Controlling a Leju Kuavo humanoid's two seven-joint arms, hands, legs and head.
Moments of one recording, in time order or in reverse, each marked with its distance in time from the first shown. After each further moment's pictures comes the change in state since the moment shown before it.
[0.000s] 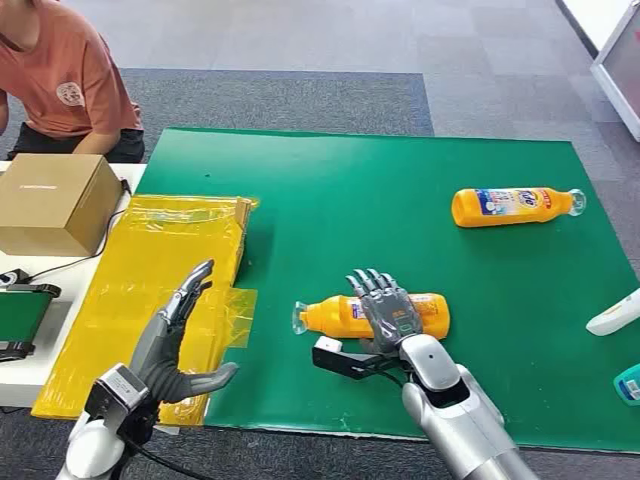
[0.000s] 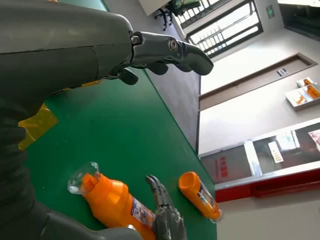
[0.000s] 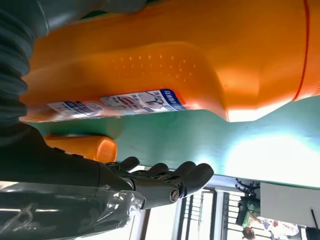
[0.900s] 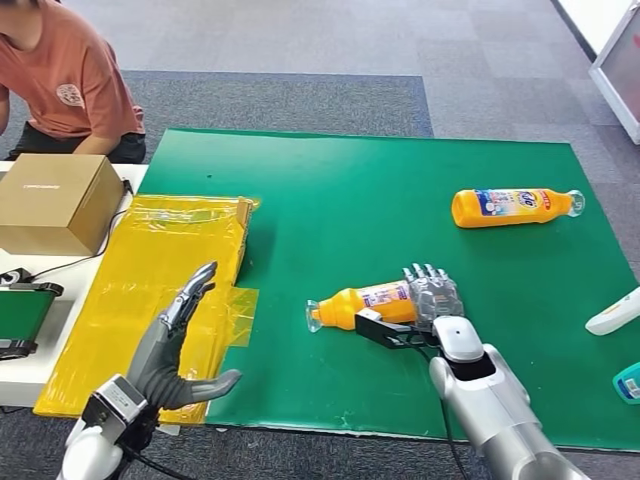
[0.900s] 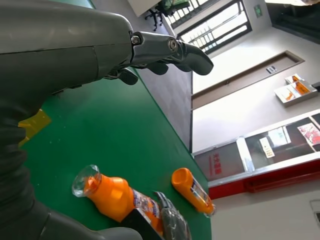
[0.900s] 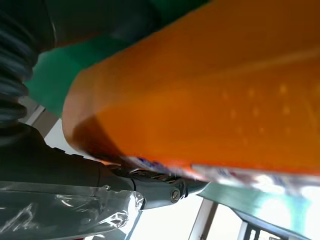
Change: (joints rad) left arm 0.018 0.010 -0.026 -0.052 -0.012 0.005 0.010; right arm -0.093 -0.050 -0.111 0.145 0.099 0.152 0.173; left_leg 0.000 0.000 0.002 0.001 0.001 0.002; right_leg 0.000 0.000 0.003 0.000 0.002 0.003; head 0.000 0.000
